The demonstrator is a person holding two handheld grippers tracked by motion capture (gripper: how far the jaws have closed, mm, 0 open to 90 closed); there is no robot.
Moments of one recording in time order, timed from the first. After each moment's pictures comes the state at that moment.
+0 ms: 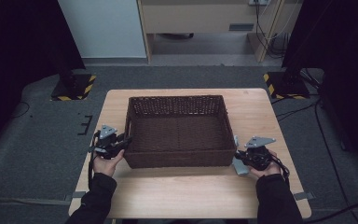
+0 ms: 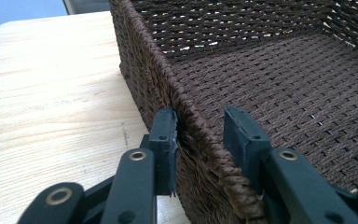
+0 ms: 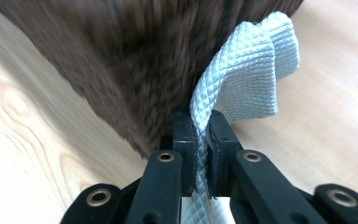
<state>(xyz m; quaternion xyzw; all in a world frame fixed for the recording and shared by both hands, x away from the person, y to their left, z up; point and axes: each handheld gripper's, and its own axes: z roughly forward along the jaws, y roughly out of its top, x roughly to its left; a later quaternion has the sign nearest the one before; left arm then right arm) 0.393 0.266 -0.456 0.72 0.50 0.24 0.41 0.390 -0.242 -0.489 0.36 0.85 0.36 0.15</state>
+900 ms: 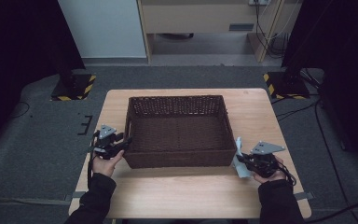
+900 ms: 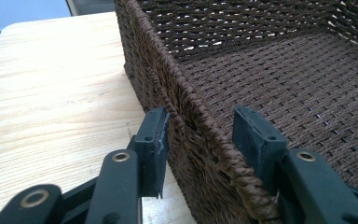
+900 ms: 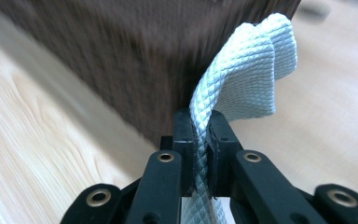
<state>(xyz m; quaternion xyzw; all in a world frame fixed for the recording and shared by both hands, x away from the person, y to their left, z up) 0.393 0.268 -0.456 0.72 0.51 0.24 0.41 0.357 -0.246 -0.468 0.36 0.82 0.40 0.18</state>
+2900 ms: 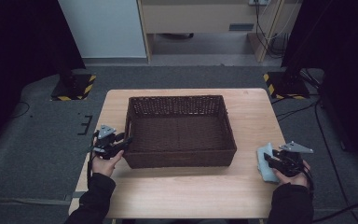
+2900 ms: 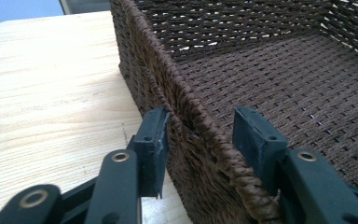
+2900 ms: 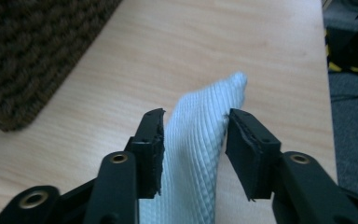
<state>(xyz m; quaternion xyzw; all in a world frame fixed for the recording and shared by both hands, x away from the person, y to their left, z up) 0.394 0.270 -0.457 0.72 0.50 0.23 0.42 0.363 -0.324 -0.490 0.53 0.74 0.34 0.25</state>
